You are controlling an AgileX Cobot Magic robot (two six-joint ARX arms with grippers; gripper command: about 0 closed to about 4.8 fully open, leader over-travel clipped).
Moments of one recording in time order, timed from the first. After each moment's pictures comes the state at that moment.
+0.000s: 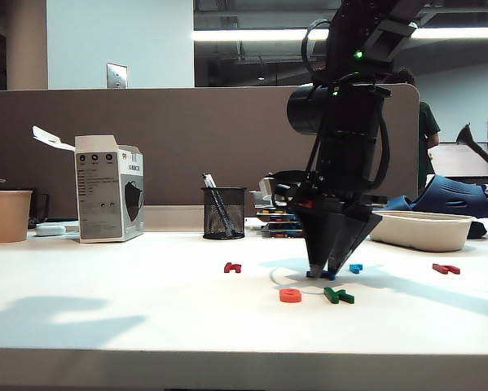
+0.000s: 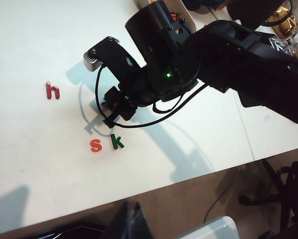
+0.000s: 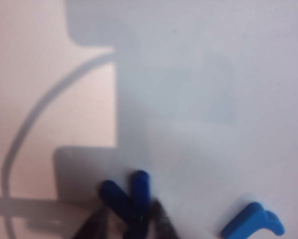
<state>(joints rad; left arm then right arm) -0.97 1.12 1.47 -0.97 -0.18 -0.78 0.47 2.06 1.57 -0.88 -0.11 -0.16</state>
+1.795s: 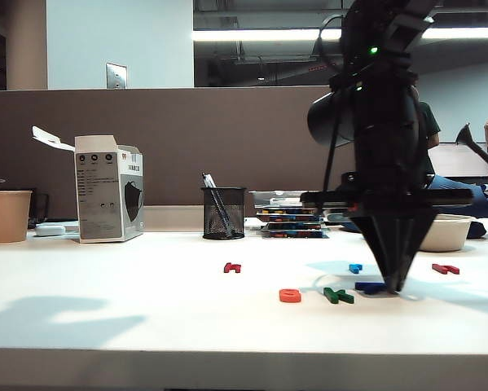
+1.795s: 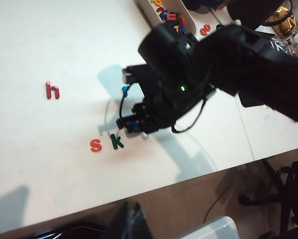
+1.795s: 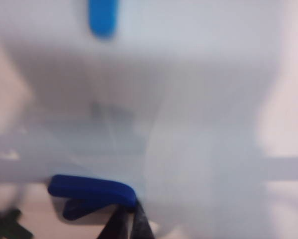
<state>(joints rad) -0.97 1.12 1.47 -0.97 -0.18 -0.78 0.45 2.00 1.49 -1.13 -0.02 0.33</state>
